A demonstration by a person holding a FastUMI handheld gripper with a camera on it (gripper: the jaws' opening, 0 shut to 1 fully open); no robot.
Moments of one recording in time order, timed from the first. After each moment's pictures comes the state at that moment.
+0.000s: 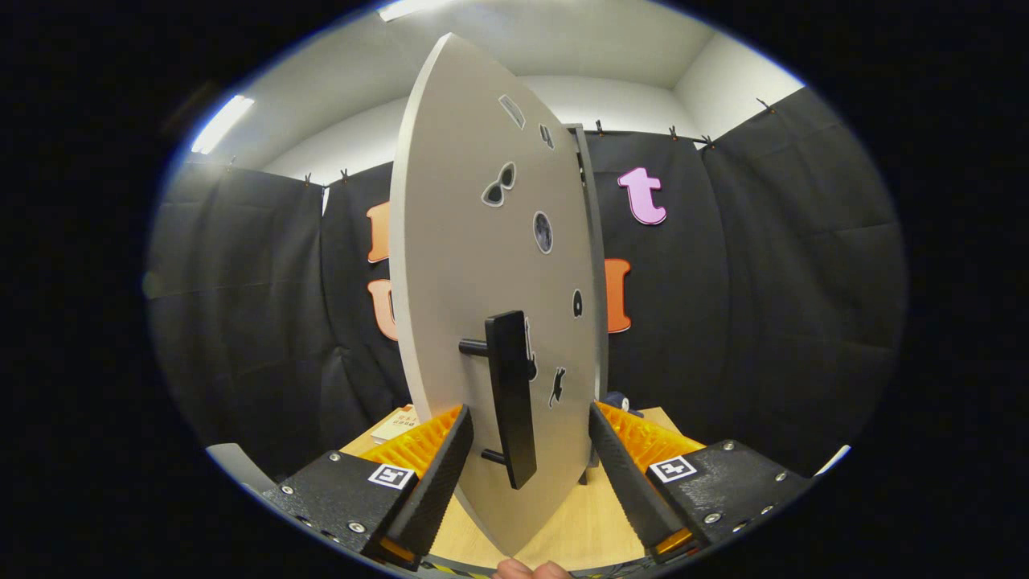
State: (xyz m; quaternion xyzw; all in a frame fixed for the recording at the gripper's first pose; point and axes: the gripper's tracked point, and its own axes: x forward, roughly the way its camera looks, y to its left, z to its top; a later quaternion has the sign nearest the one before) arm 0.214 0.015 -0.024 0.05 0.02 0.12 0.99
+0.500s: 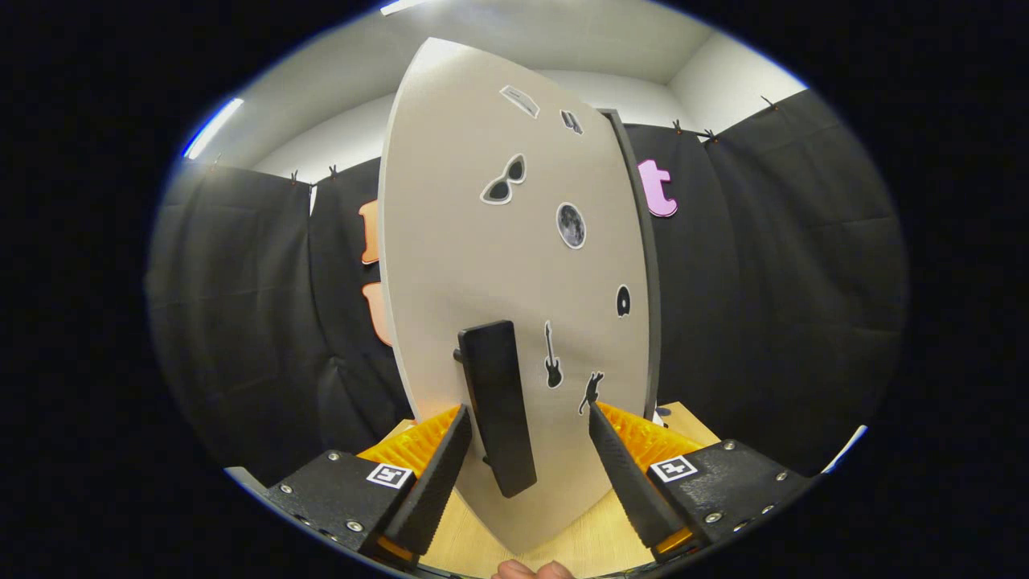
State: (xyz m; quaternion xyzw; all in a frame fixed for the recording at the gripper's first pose) arm 0.259 0.111 -0.013 0.05 0.03 0.09 0.99
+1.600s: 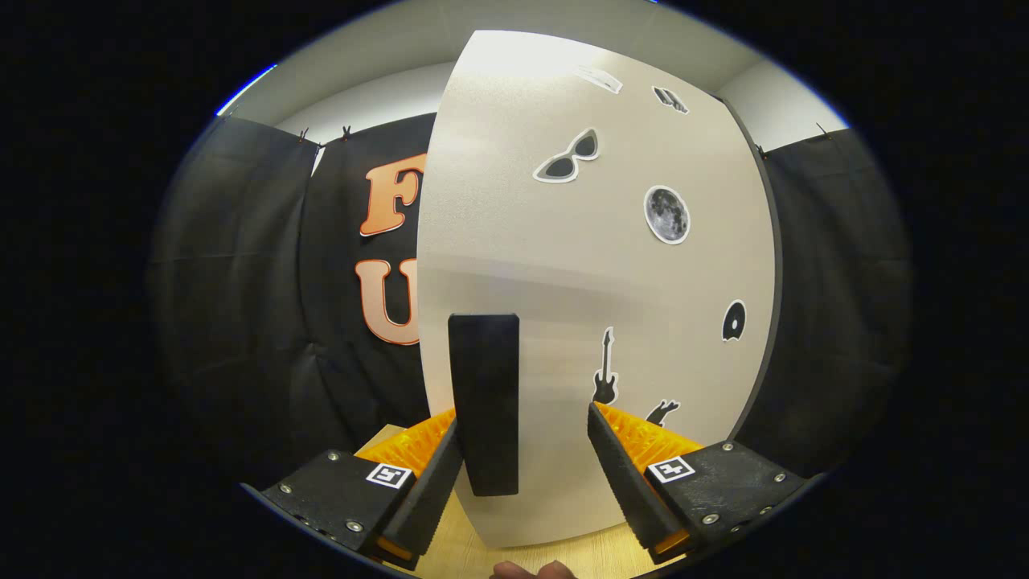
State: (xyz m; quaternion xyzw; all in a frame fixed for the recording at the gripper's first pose) arm 0.364 0.203 -0.015 -0.01 0.03 0.10 0.99
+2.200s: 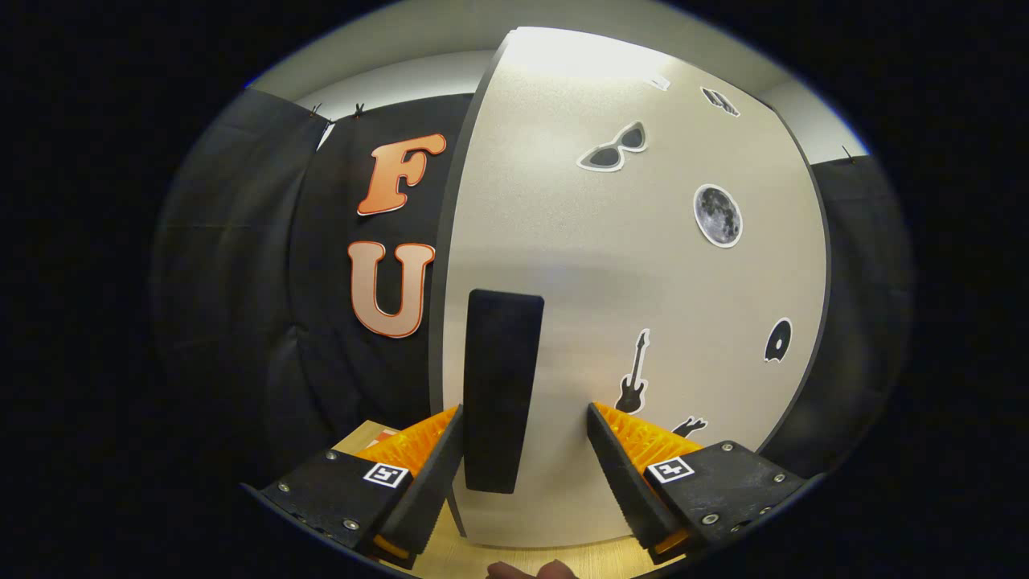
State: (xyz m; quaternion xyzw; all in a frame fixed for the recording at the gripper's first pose) arm 0.400 0.214 -0.017 -0.06 0.03 0.08 0.99
